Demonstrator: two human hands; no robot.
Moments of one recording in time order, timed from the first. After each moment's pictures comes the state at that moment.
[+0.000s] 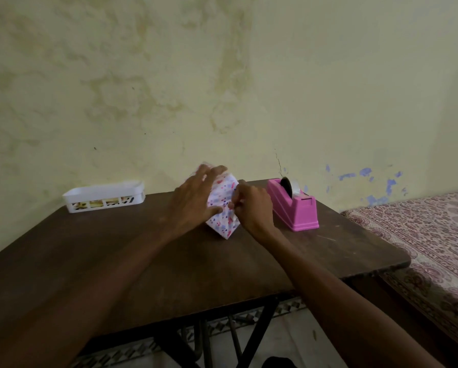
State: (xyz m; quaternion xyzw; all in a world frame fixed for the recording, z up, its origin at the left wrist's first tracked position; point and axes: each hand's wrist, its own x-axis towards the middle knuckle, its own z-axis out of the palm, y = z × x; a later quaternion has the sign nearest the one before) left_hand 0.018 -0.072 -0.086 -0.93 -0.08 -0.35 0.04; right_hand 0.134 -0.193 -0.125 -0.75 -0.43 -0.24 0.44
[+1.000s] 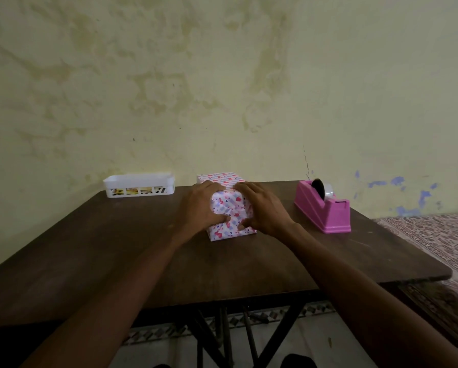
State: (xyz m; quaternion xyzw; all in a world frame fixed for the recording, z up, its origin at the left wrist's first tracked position) left_hand -0.033 -0.032 -0.111 -0.93 -0.19 -0.32 -0.06; right_hand 0.119 -0.166 -0.125 -0.75 -0.59 -0.21 0.21
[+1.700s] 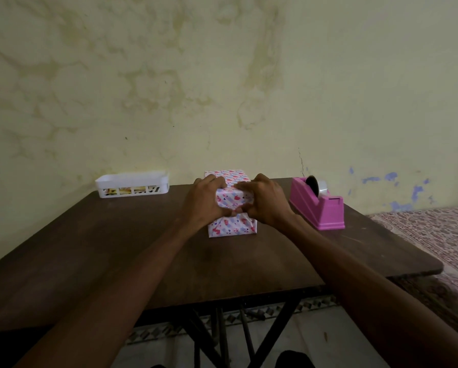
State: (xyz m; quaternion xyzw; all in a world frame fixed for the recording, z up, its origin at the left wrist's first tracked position) left_hand -0.007 -0.043 -0.105 -0.92 -0.20 -0.33 -0.06; right_hand 0.121 -0.176 -0.108 -0.76 -0.55 -0.25 0.24
